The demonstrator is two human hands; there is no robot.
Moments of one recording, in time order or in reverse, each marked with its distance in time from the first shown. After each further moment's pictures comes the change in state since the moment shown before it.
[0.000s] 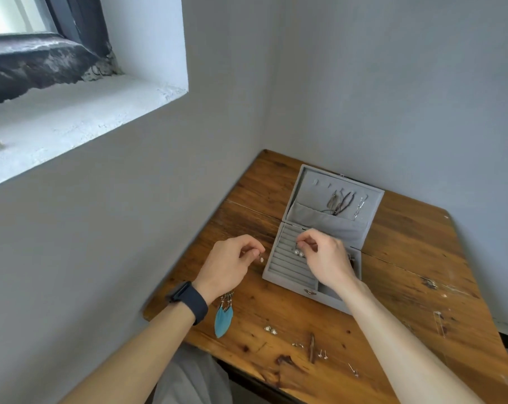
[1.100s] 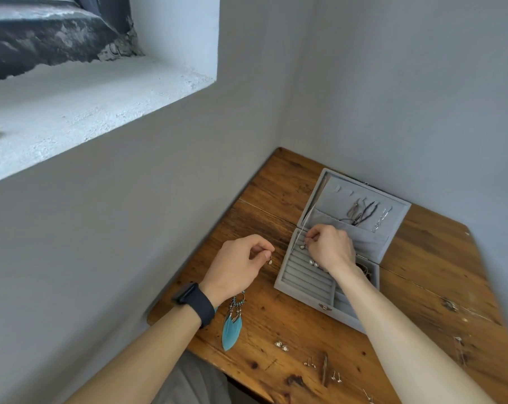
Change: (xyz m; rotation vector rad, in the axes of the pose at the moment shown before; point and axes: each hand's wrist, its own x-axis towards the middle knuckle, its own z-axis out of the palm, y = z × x) left_hand 0.016 -0.021 -0.001 -0.043 0.035 -0.007; right_hand 0.062 -0.015 0.022 -0.318 -0.066 0.214
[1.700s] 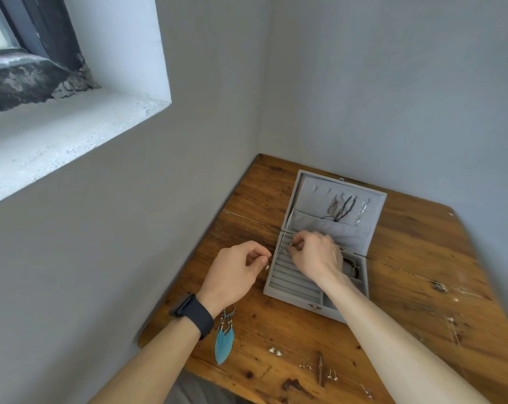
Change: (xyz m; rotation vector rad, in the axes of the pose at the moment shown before) left_hand 0.009 0.017 0.010 0.086 -0.041 0.031; right_hand -0.022 0.006 0.004 -0.029 0.097 -0.072
